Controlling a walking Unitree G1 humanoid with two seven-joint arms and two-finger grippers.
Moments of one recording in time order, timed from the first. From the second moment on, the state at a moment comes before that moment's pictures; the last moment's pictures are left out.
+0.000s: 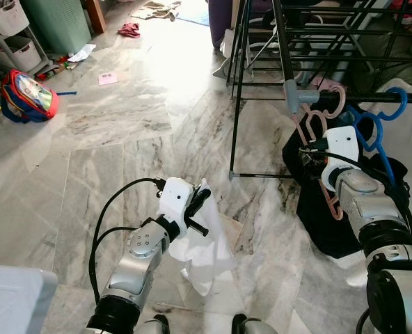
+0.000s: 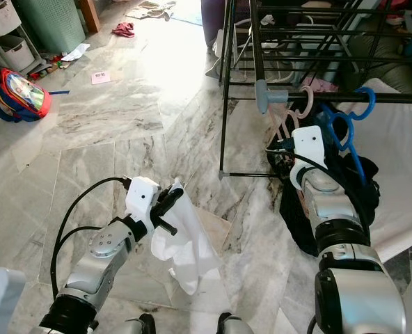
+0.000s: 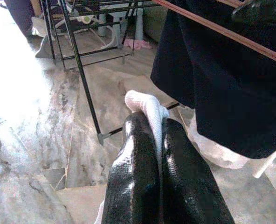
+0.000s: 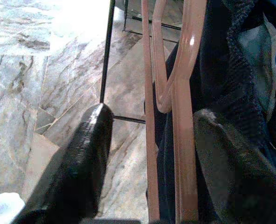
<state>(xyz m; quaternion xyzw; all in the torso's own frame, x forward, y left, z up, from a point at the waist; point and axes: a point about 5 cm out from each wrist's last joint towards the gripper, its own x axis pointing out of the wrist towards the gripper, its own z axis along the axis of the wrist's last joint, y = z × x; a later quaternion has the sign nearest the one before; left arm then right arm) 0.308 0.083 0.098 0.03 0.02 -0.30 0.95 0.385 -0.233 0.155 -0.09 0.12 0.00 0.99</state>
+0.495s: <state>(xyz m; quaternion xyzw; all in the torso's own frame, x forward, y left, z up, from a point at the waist) 0.308 0.082 0.098 0.05 0.02 -0.31 0.95 0.386 -0.222 0.147 -0.04 0.11 -0.01 0.99</state>
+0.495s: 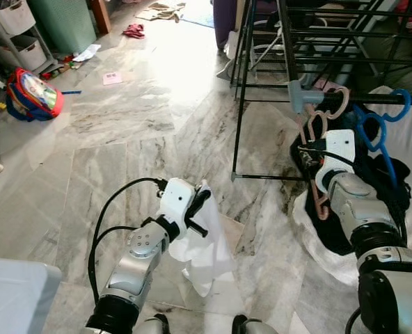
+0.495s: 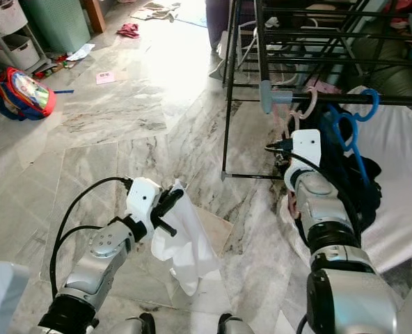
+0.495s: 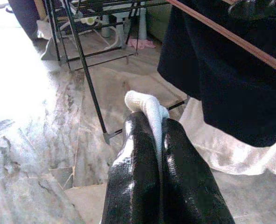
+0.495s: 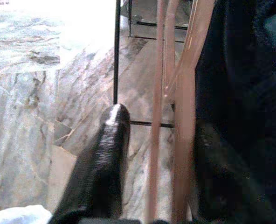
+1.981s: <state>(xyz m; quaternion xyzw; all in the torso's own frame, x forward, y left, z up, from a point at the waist) 0.313 0.087 0.104 0.05 -0.02 -0.25 0.97 0.361 -0.225 0.158 -0.05 0.01 -0.06 1.00</state>
